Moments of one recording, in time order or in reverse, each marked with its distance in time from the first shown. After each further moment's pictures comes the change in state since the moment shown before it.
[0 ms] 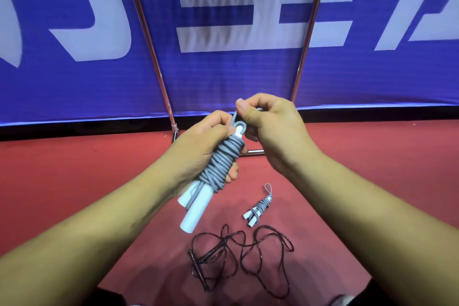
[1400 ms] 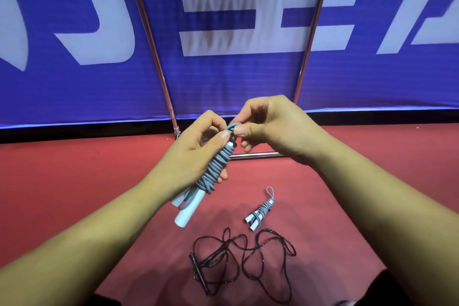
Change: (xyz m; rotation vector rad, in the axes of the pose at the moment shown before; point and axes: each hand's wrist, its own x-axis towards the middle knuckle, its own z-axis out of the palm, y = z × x) left_hand -0.013 -0.001 -0.012 0.249 0.066 0.147; right_hand 0.009 -0.018 -0.021 -0.305 -0.410 -0.014
